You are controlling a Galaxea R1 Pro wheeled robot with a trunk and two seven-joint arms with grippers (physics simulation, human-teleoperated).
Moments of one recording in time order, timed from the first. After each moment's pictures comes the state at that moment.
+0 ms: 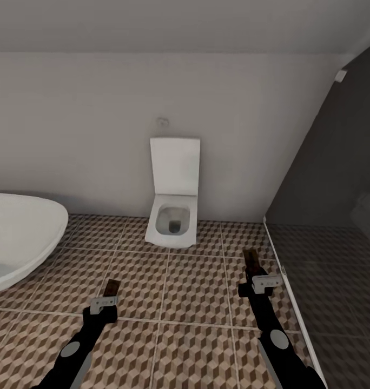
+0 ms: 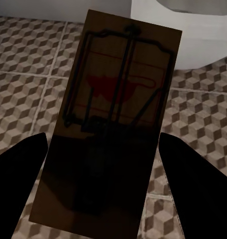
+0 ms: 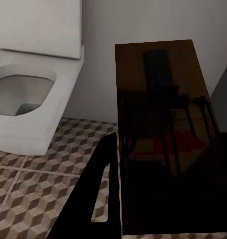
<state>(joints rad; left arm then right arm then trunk) -0.24 0.09 -0.04 -1.04 0.14 -0.01 0.03 -0.27 -0.01 0.09 -1.15 0.08 -0.23 -0.13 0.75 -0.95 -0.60</state>
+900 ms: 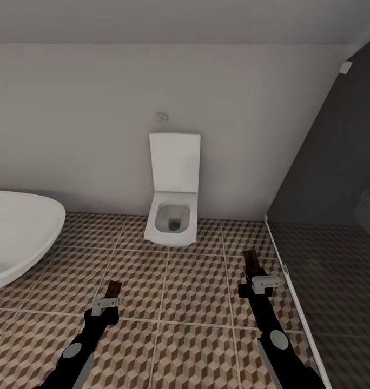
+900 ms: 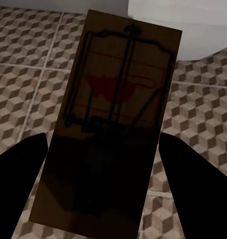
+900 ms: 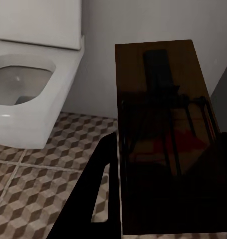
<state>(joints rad) -0.24 0.08 -0.04 -1.03 0.14 -0.02 0.03 -0.27 -0.01 0.09 -1.15 0.08 -0.23 -0.13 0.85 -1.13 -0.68</state>
